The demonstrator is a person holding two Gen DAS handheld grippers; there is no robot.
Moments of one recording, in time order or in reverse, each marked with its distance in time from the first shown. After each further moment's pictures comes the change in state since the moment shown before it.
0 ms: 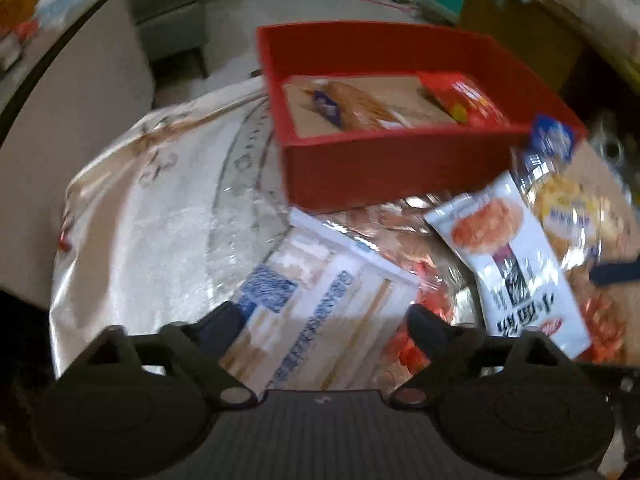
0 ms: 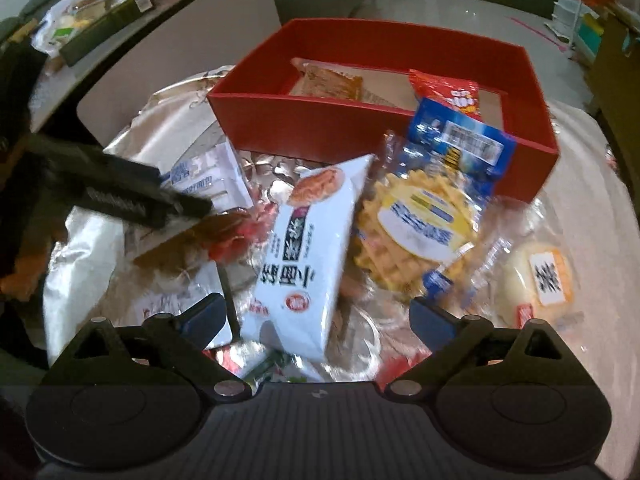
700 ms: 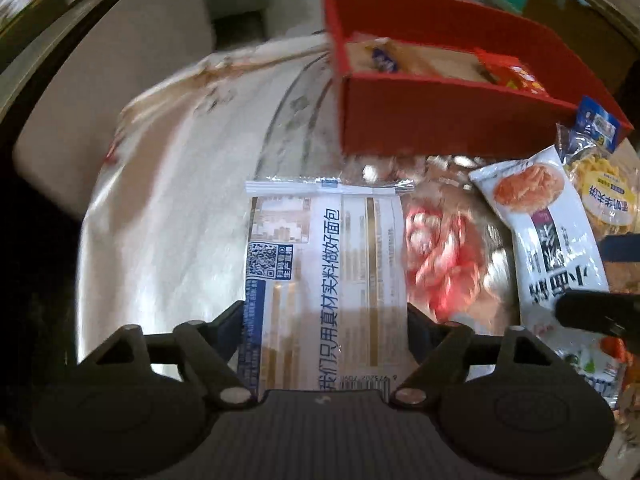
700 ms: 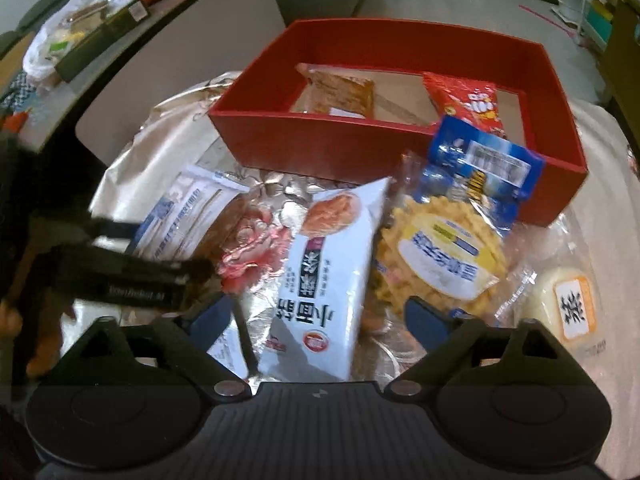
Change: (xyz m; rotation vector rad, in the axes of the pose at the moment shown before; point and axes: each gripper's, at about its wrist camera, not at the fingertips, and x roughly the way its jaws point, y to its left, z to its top) left arm -0.016 -0.001 -0.030 -0.220 0.082 0.125; right arm 0.011 0.001 0.019 0.037 0.026 0.048
